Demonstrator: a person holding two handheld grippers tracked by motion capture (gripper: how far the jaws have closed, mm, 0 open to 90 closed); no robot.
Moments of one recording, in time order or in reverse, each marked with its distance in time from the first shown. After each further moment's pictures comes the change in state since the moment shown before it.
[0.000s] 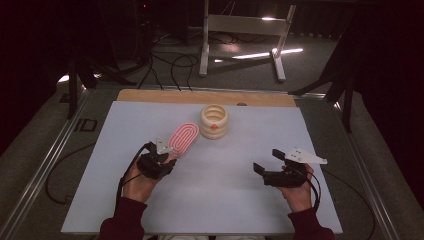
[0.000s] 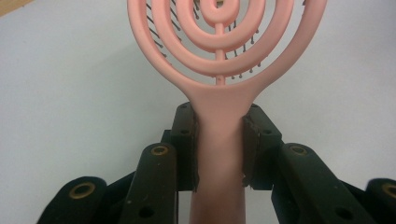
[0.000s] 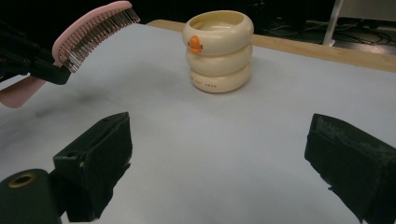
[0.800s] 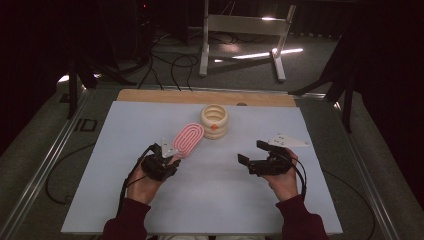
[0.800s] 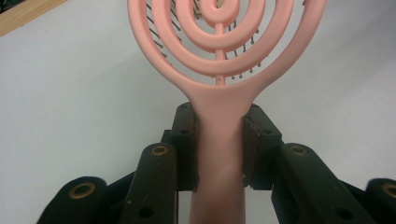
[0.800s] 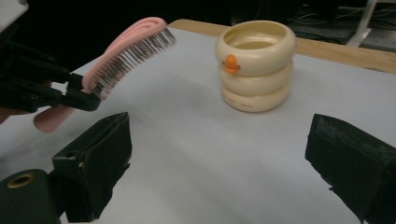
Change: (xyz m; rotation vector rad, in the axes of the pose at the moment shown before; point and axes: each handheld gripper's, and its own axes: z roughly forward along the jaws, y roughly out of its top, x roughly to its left) left arm -0.013 0.003 0.001 -0.030 0.012 0.040; right arm 0.020 0.037 0.032 0.049 0.078 0.030
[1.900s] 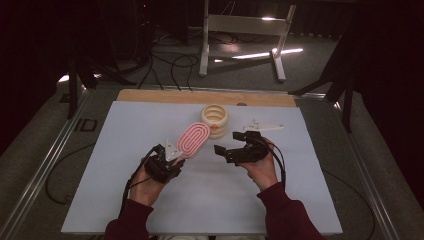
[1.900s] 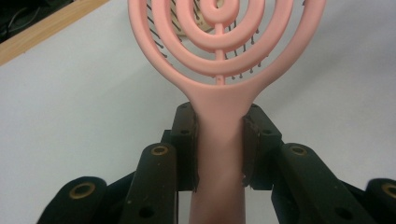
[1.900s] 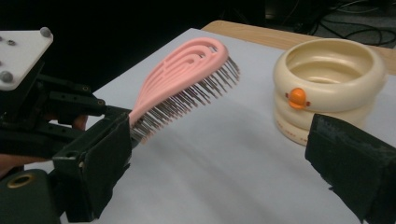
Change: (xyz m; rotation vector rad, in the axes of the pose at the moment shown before) left arm -0.015 0.008 -0.009 -0.059 0.000 0.041; right arm 0.032 0.042 0.047 0.044 0.124 0.026
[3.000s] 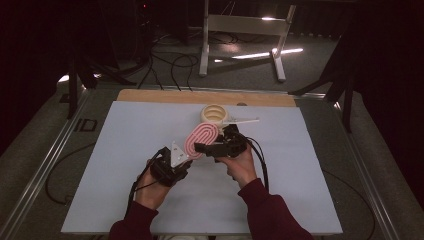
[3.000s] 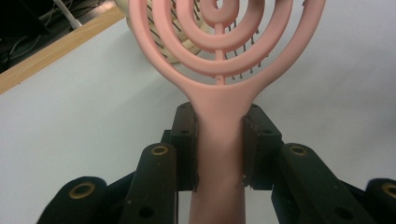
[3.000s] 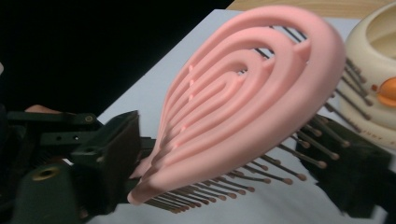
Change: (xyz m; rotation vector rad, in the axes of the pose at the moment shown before) left arm -0.017 0.007 -0.006 -0.074 -0.012 0.030; right arm 0.013 0.009 0.051 0.081 0.103 0.154
